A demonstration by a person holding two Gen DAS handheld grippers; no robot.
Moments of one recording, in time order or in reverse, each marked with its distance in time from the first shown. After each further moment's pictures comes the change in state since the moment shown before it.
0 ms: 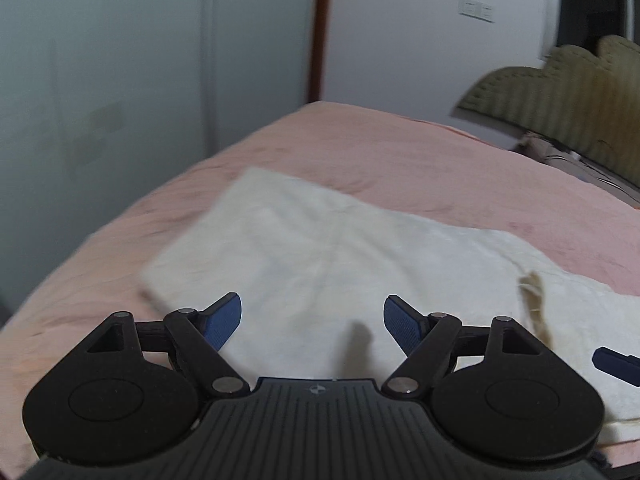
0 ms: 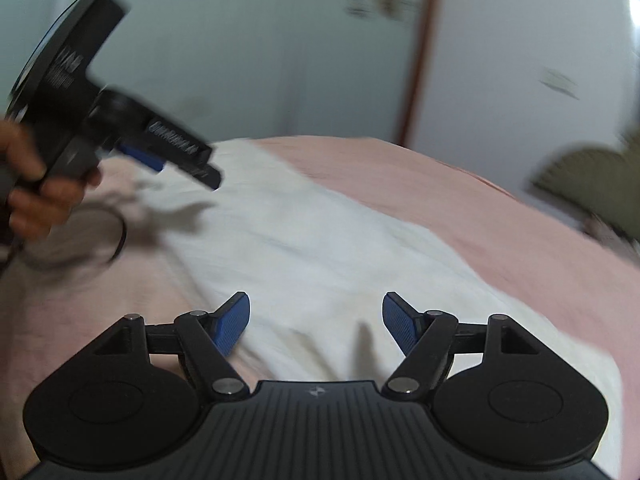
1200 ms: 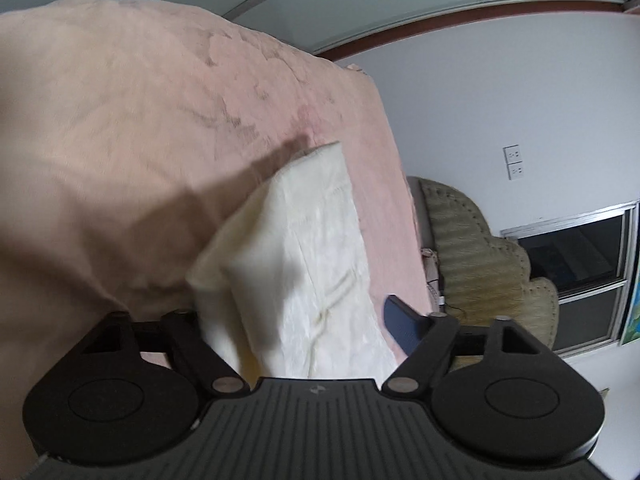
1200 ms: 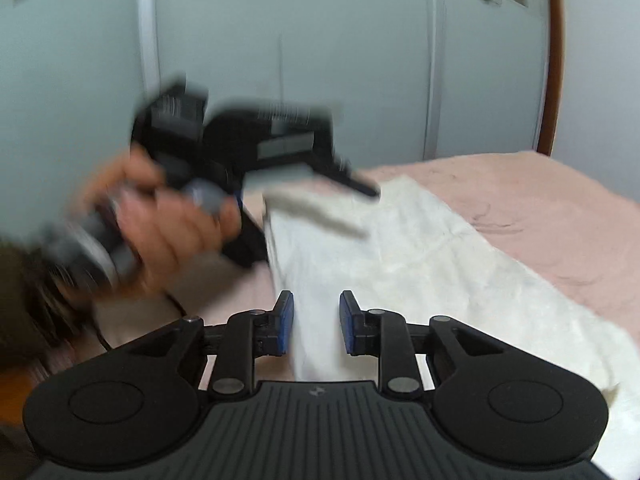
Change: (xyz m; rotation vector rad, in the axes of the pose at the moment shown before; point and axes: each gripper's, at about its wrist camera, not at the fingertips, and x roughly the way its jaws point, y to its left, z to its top) left arm 0.096 0.137 0.012 -0.879 0.256 -0.523; right arm 0.088 0.020 0.085 0.085 0.011 0.416
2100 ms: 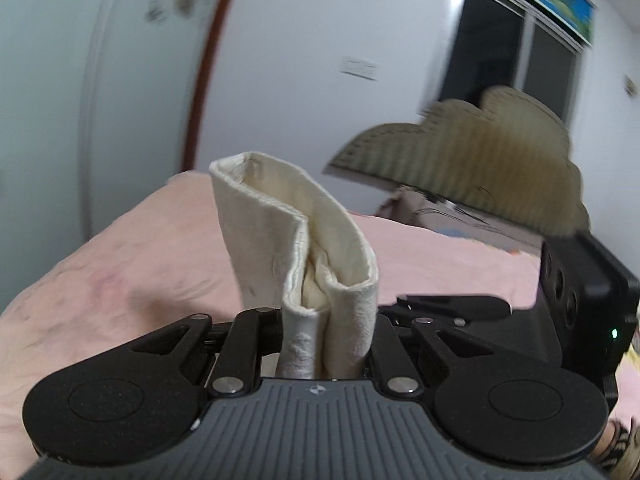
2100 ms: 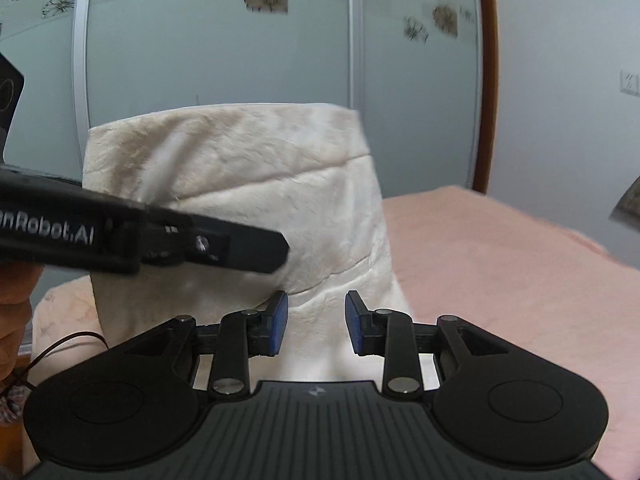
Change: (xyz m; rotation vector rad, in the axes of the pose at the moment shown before) left arm -0.020 -0.196 -0.162 1.015 -0.208 0.062; right arm -0.050 -0.079 0.018 -0.015 -0.107 -0.166
